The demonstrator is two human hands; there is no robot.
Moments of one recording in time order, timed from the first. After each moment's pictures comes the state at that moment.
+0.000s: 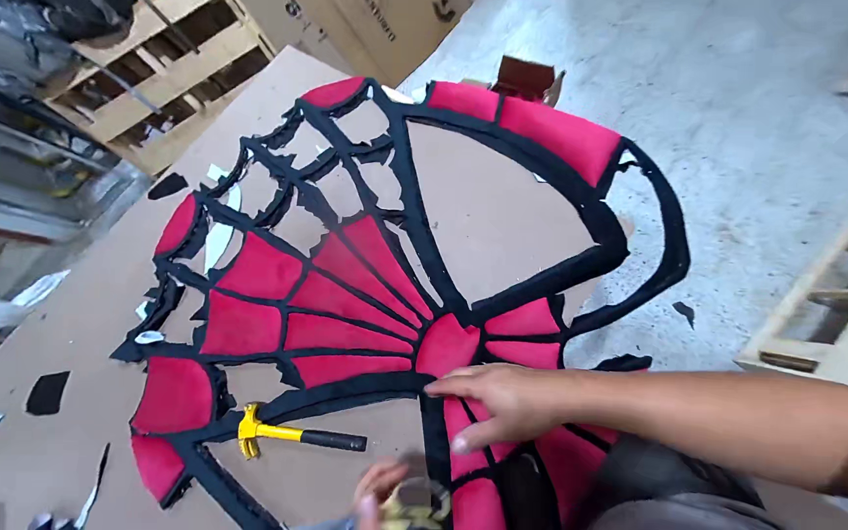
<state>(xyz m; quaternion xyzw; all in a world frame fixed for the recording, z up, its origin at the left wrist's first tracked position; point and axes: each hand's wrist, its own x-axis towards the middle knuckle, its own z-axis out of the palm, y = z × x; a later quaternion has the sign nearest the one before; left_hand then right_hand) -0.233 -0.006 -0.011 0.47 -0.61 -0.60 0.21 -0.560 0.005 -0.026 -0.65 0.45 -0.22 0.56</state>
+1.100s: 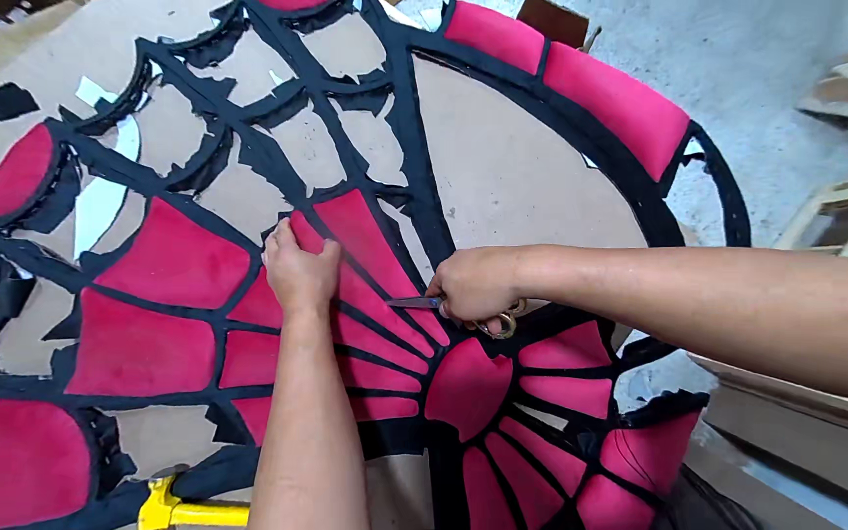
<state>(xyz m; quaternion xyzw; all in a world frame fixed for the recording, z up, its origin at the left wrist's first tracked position) -0.414 -0.368 -0.159 0.62 -0.75 -0.21 0.10 -0.609 -0.210 -0.057 -0.53 0.63 0.11 0.56</state>
